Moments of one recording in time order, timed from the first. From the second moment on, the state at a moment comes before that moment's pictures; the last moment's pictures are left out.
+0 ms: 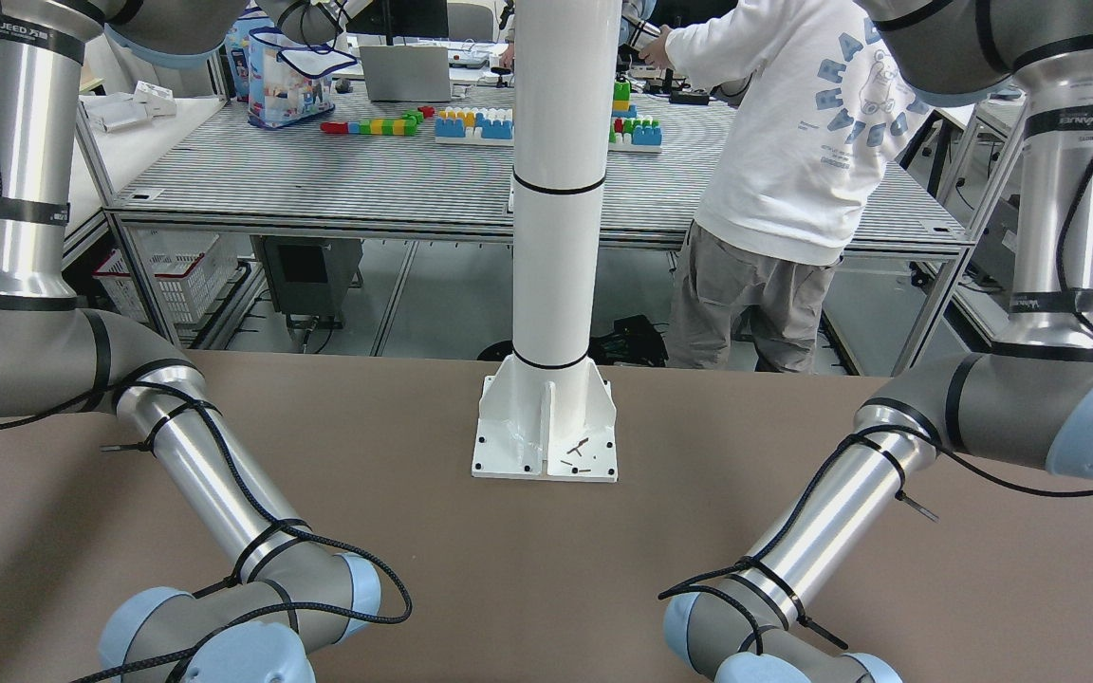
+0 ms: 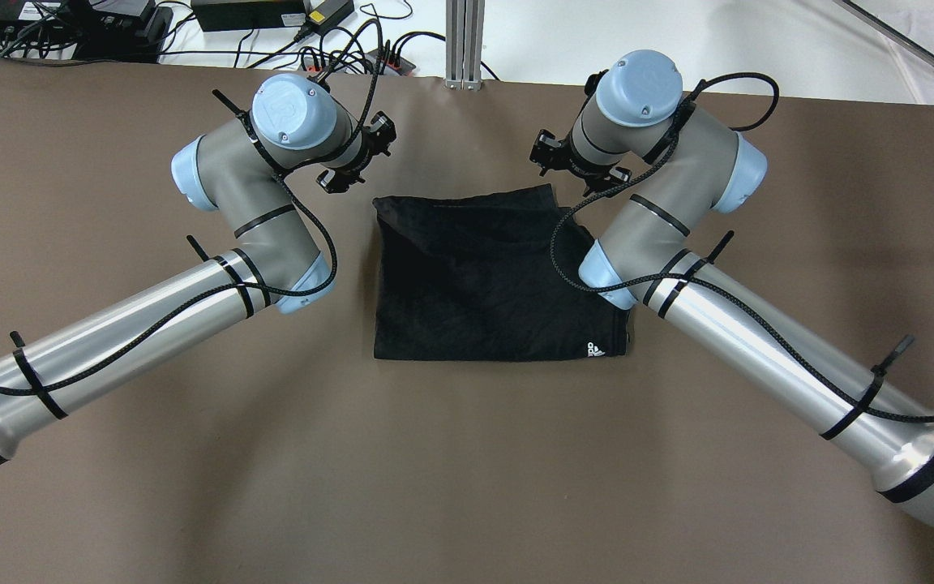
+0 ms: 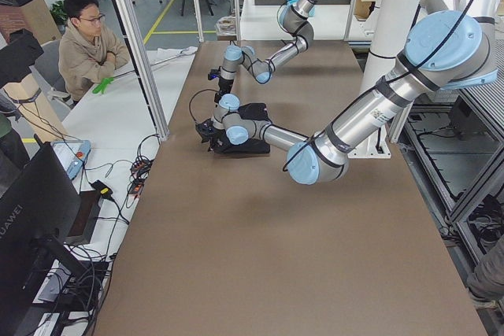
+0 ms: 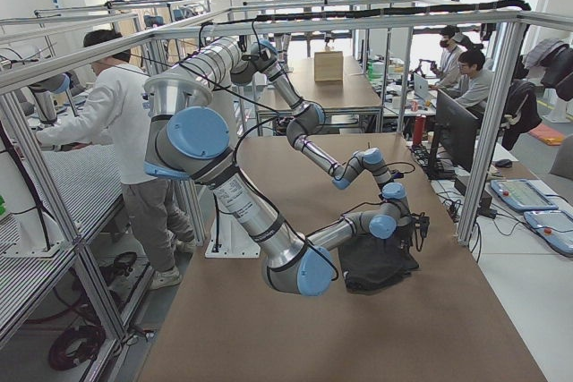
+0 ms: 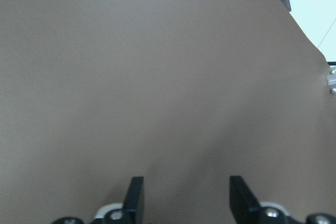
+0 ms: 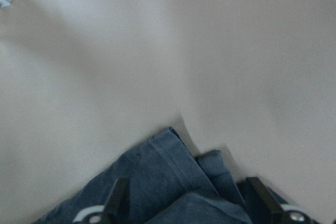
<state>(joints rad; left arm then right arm) -0.82 -2.53 -0.95 -2.24 -1.74 -1.89 0.88 -0.70 1.13 -1.14 1.90 1.40</state>
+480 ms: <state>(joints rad) -0.84 -2.54 -0.98 -2.24 -1.76 -1.83 0.91 -0.70 1.11 -1.13 1.91 1.34</state>
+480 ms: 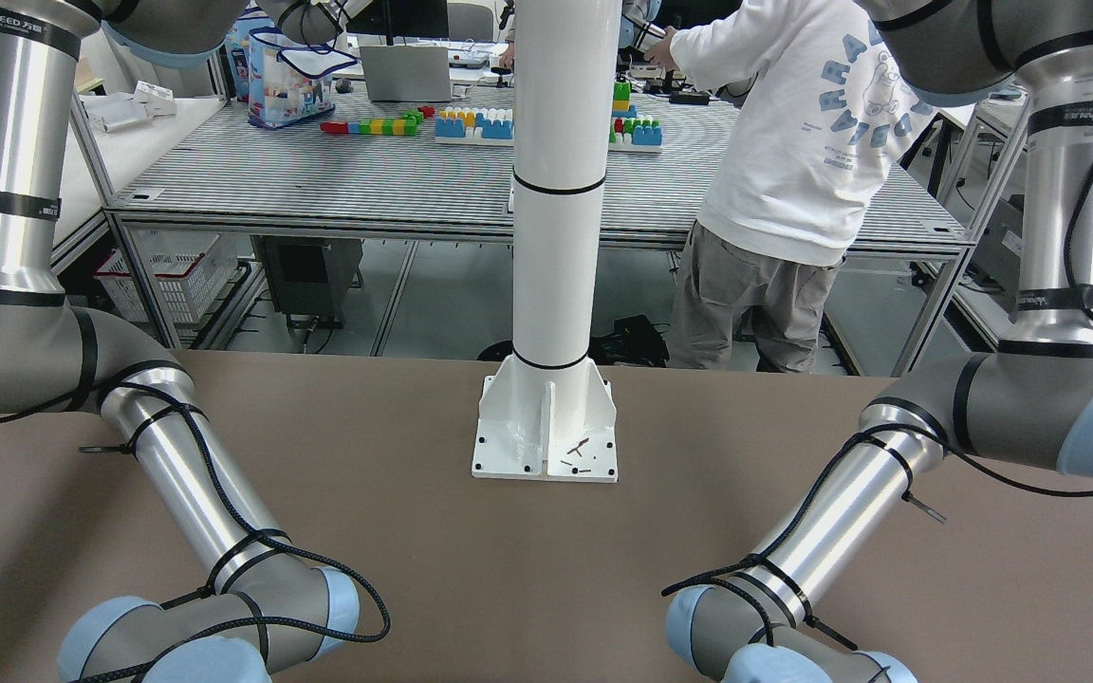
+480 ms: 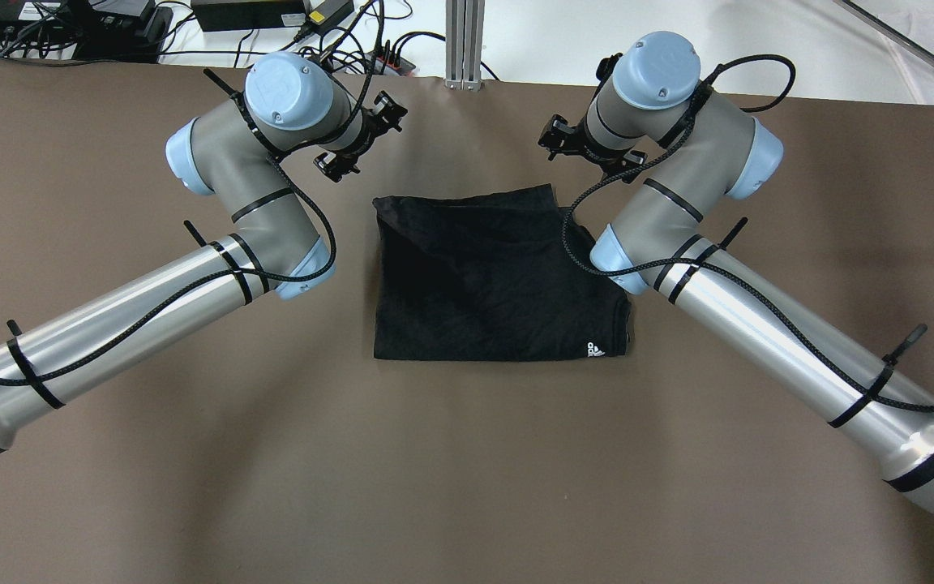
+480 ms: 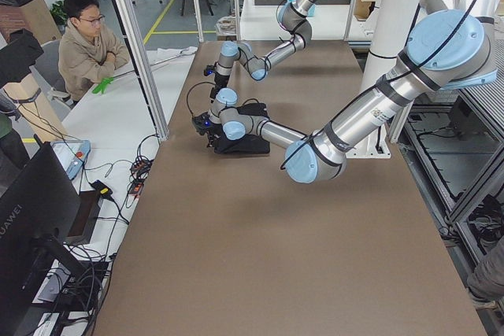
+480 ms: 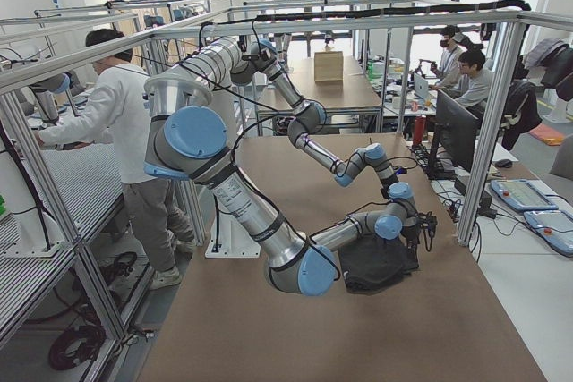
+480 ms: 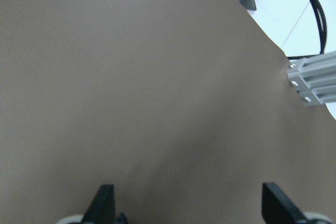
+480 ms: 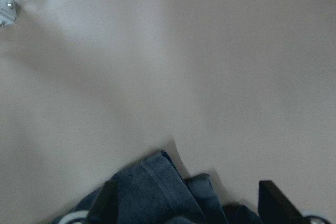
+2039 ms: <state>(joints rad) -0.71 -2.75 -0.55 -2.62 -1.58 -1.83 0.91 -0.77 1.13 -1.12 1.91 1.31</state>
